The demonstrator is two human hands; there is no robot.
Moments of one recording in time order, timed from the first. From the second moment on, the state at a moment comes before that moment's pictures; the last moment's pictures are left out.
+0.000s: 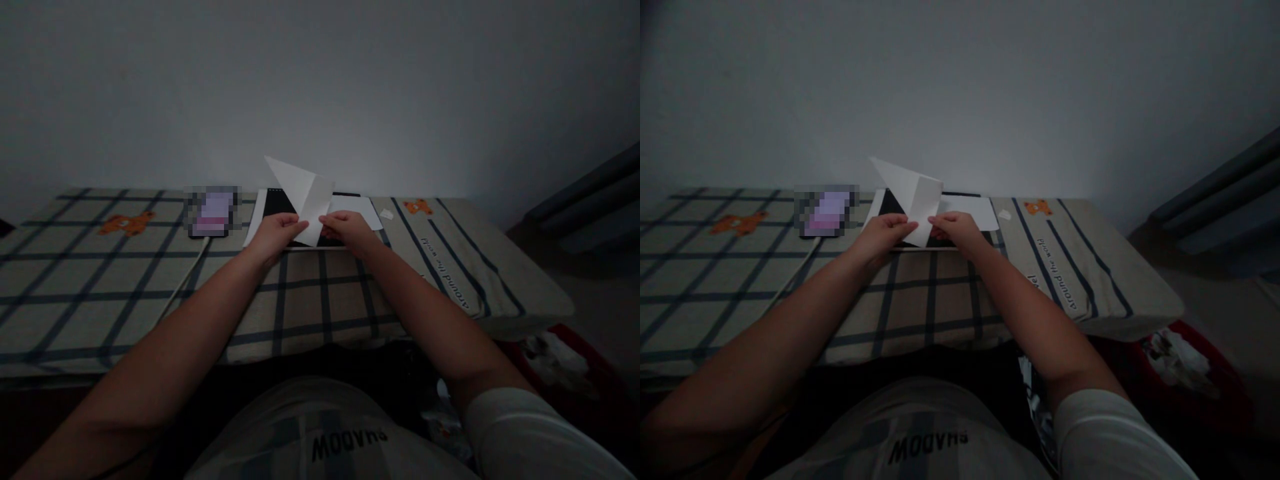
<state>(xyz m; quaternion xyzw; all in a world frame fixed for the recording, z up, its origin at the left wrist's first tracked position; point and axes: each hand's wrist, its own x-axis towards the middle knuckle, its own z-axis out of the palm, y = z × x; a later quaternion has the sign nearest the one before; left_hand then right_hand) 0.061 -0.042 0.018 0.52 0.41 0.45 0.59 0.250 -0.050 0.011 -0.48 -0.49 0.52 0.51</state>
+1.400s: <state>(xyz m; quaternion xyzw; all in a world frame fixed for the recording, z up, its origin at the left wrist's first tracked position) 0.061 -0.040 0.019 0.50 0.43 0.47 0.59 0.250 -0.048 0.006 -0.44 -0.54 0.50 0.51</state>
